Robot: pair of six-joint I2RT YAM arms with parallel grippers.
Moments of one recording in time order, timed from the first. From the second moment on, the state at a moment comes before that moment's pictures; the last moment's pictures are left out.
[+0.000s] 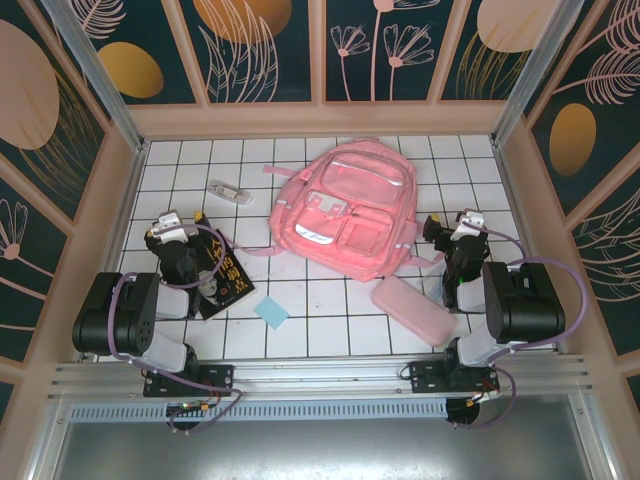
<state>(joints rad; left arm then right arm) -0.02 1.52 0.21 1.20 -0.32 -0.13 -0.02 1.54 0.22 1.14 0.10 0.12</state>
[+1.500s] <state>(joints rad) -0.20 1.44 0.71 0.30 -0.19 -0.72 -0.04 1.77 1.18 -0.14 -0.29 0.51</state>
